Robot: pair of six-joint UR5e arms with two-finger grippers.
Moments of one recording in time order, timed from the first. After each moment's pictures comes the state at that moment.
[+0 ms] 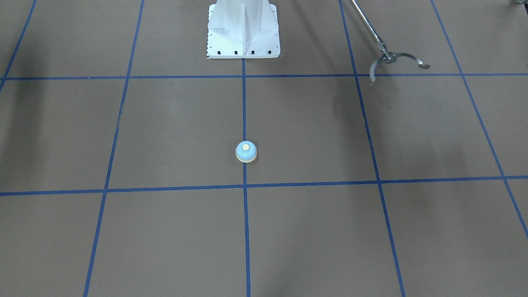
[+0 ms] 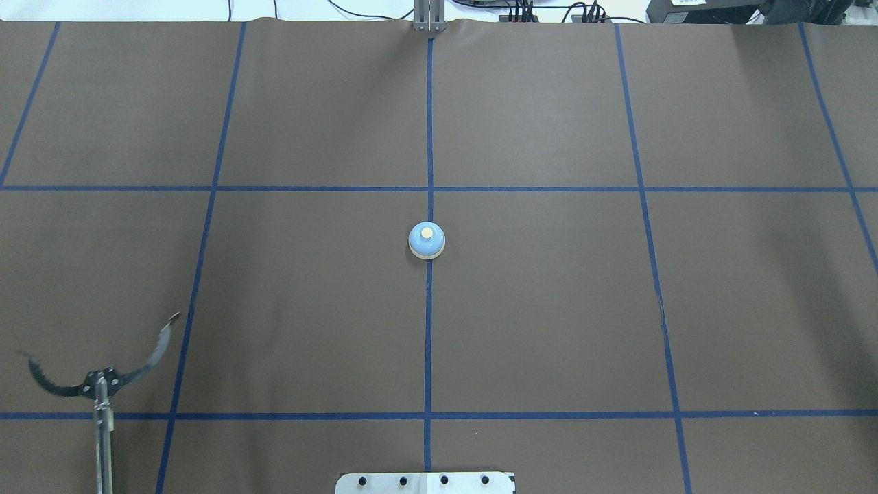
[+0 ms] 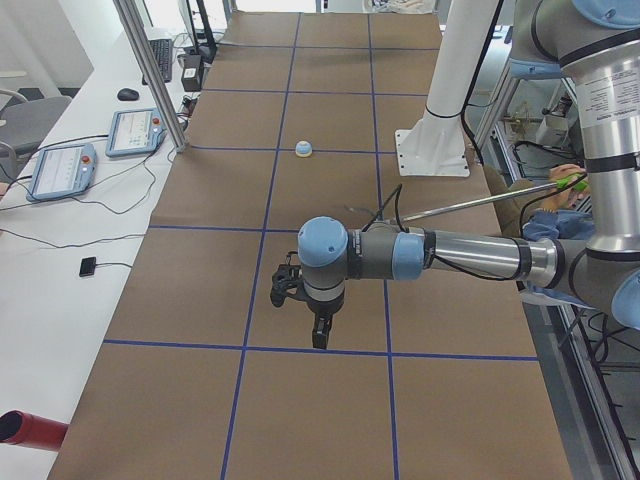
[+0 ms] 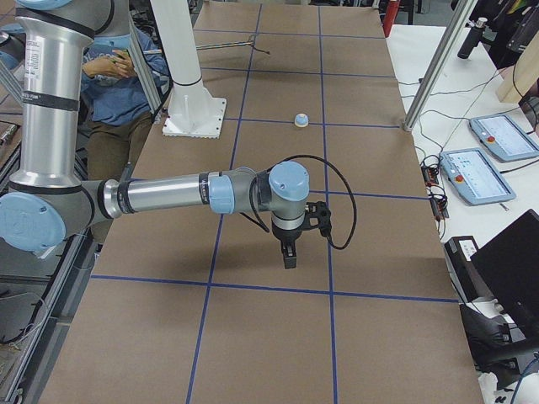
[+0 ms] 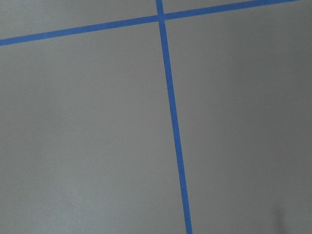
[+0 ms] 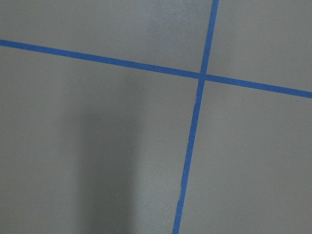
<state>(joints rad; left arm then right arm) -1.55 -1.32 -1.92 -1.48 -2.33 0.13 1.52 -1.72 1.87 -1.63 2.33 -0.06</state>
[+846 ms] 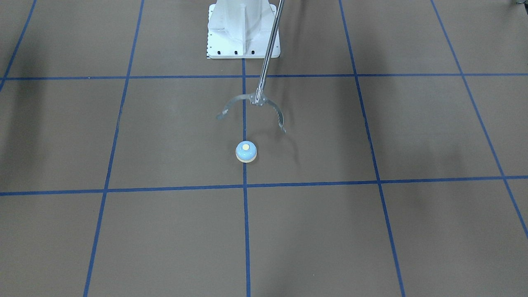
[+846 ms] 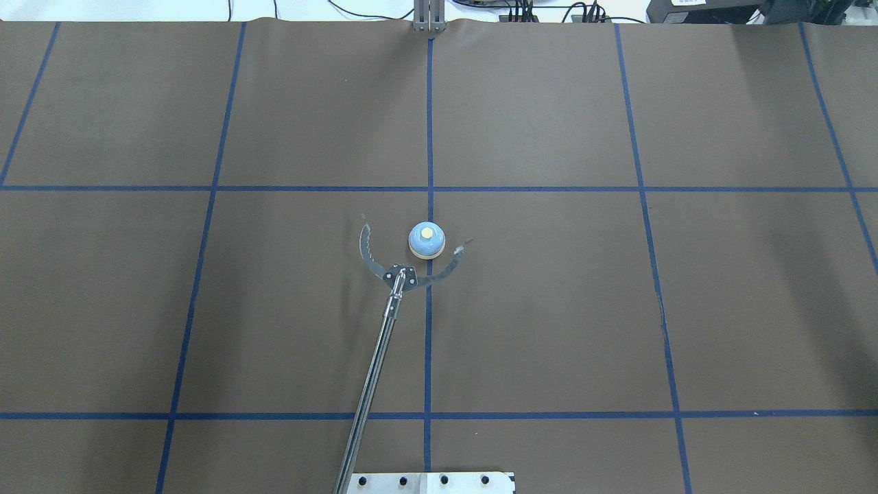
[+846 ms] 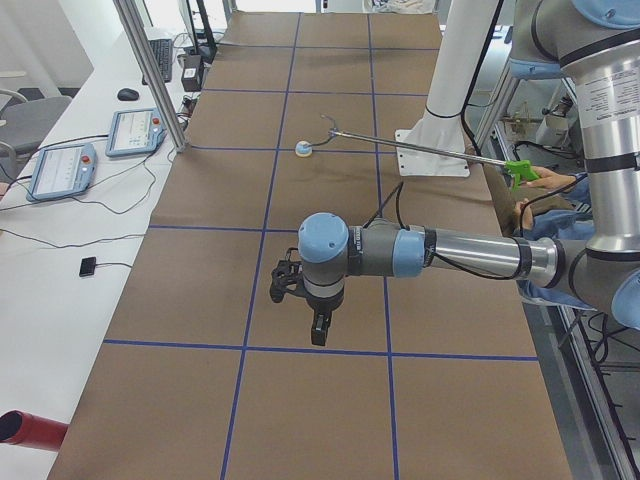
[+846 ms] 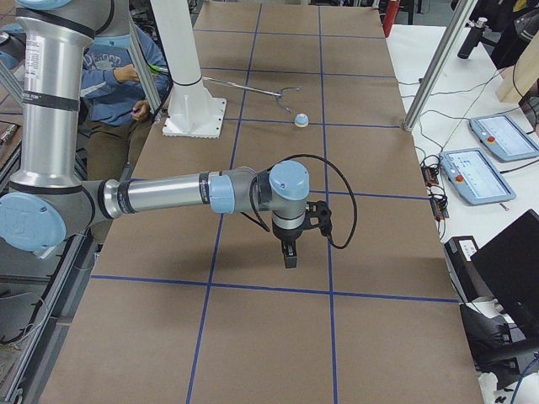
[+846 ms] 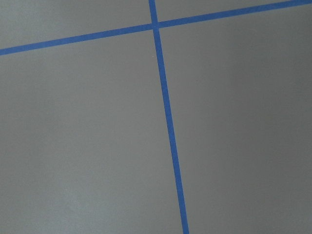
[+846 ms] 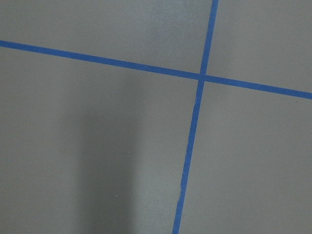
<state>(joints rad) -1.55 -1.32 -1.93 -1.48 -2.34 0.13 1.52 -1.72 1.87 -1.63 2.33 -0.05</state>
